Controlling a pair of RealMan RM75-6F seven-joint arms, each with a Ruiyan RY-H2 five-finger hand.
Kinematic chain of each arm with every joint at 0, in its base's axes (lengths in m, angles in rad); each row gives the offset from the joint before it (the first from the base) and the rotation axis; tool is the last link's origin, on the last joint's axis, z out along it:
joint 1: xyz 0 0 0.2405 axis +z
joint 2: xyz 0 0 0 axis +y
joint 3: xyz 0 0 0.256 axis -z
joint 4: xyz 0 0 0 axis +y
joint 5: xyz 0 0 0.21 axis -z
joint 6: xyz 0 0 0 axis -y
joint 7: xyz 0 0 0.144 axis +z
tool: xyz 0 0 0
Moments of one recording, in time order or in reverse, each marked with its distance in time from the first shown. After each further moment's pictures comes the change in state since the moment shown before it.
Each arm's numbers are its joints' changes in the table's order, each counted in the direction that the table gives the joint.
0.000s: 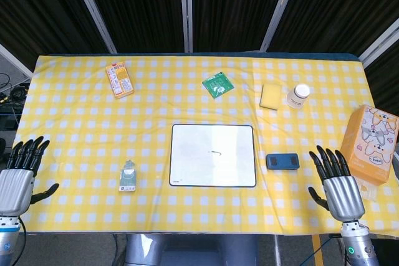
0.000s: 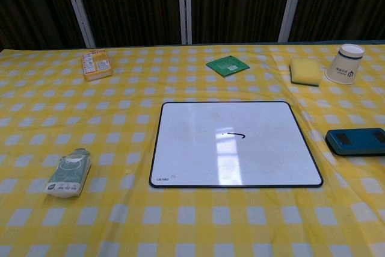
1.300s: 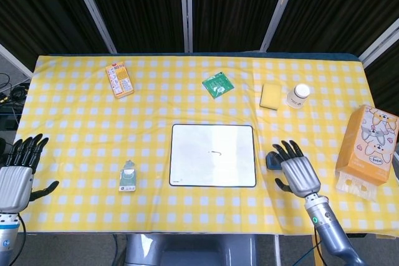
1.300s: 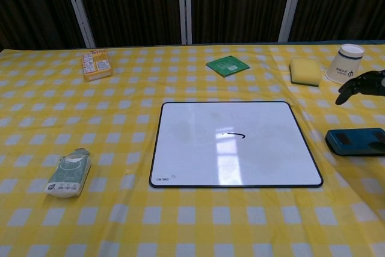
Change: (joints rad) left arm -0.013 0.006 0.013 0.003 0.022 0.020 -0.027; right arm 0.236 0.003 -0.085 -0.202 -0.265 0.438 -0.223
